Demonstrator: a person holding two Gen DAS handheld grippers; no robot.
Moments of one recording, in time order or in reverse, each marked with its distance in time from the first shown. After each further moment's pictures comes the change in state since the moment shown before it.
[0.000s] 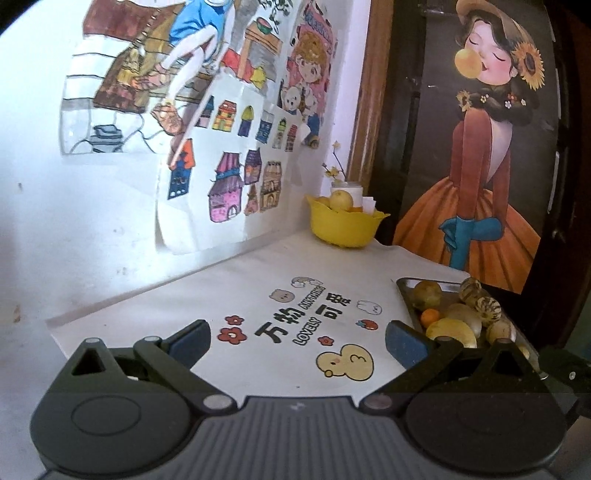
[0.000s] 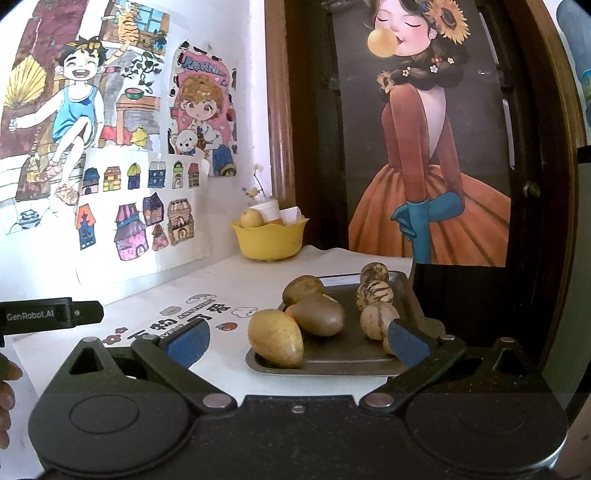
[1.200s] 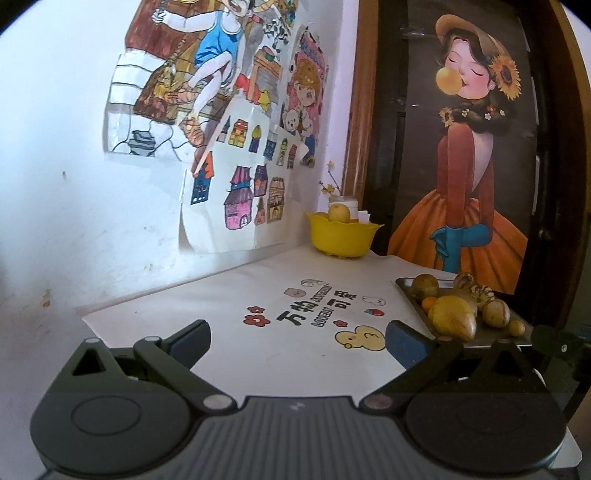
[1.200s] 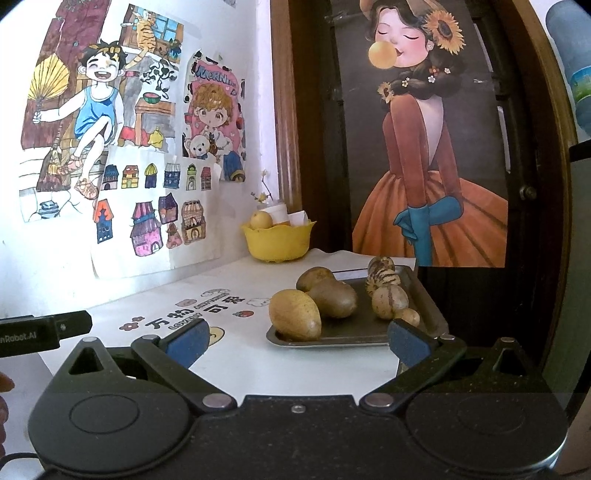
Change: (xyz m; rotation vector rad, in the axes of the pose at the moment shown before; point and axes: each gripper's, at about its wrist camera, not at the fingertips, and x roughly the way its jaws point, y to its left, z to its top) left arm -0.039 0.029 -0.045 0.039 -0.101 -0.030; right arm -0.027 0.020 -0.035 0.009 -0.047 0.004
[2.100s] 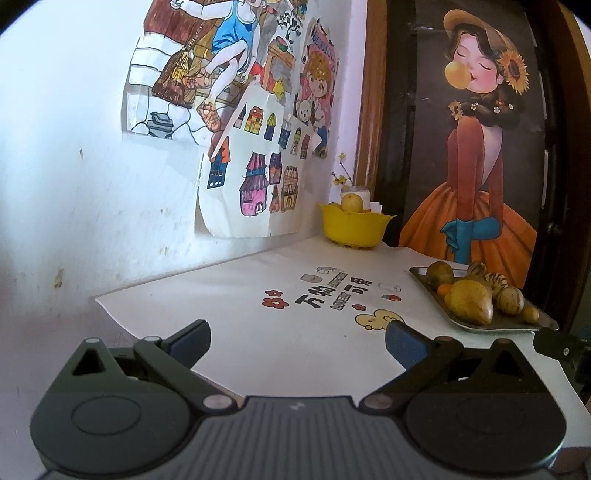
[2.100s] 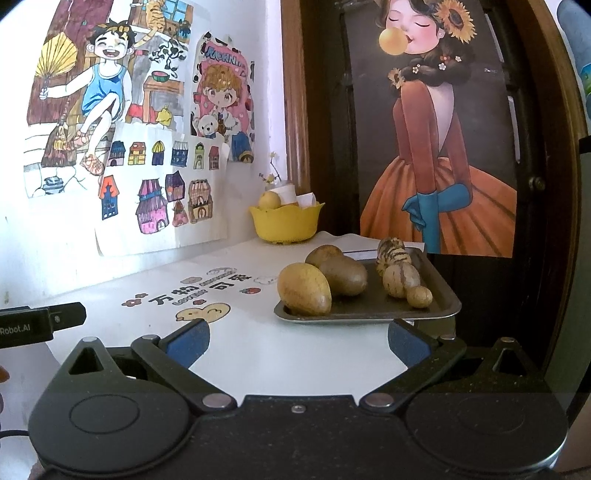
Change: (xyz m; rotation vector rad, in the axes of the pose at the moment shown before) left arm 0.003 0.014 -0.015 -0.001 0.016 0.025; right arm 0.010 0.007 -0.018 -0.023 0.042 0.015
